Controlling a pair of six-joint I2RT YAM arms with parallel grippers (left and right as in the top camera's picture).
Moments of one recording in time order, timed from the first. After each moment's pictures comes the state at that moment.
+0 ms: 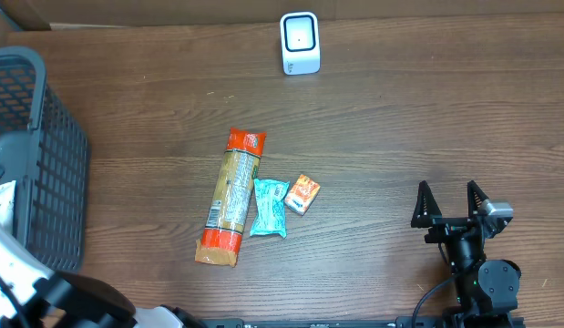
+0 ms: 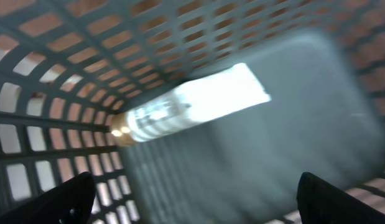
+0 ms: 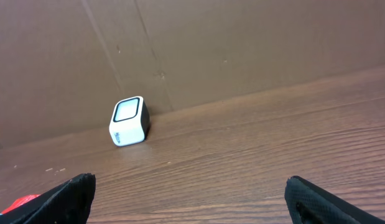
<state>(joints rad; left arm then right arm) 0.90 1.63 1.62 -0.99 -0.28 -0.29 0.11 0.01 0.02 -0.03 0.01 0.28</state>
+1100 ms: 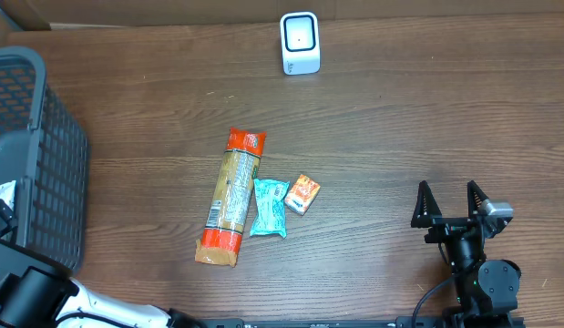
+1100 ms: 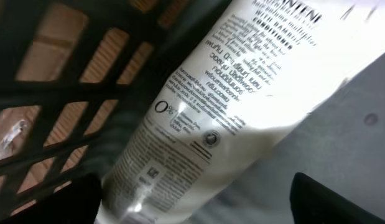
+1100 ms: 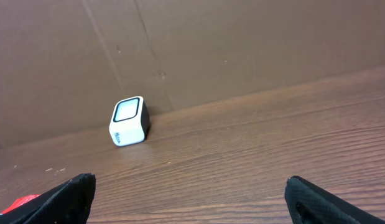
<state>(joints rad) 1.09 2.03 1.60 -0.81 -0.09 0.34 0.11 0.01 0.02 -0.03 0.01 0.28</state>
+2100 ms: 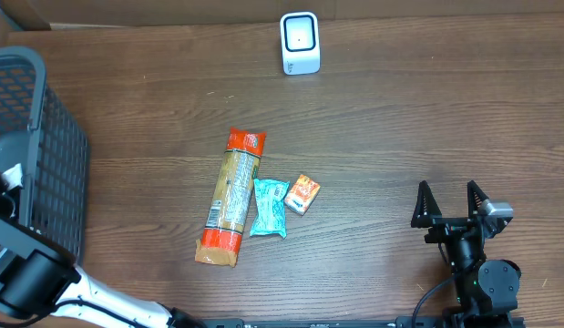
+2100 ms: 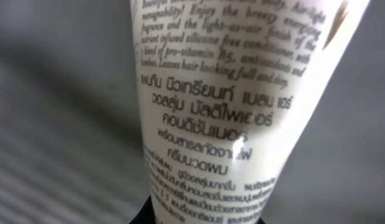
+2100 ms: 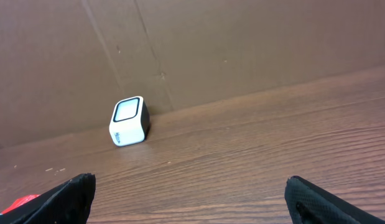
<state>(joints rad) 0.96 2.10 1.63 -0.94 -0.04 0.25 0.11 0.01 0.02 -0.03 0.01 0.28</state>
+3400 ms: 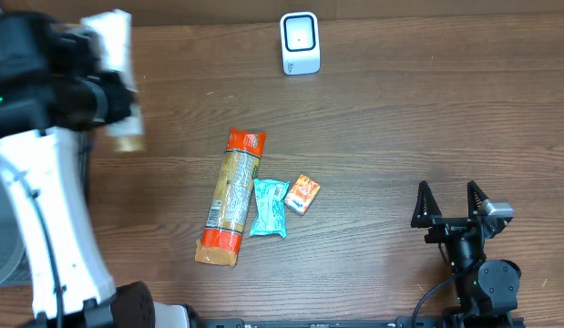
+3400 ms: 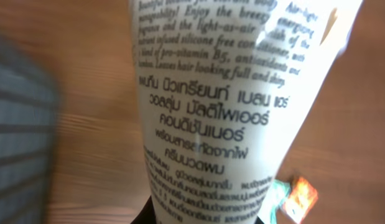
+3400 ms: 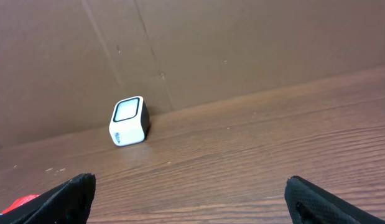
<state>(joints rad) 0.23 1.61 1.93 -1.38 0.20 -0.02 0.11 0.01 0.02 -0.03 0.01 0.28</state>
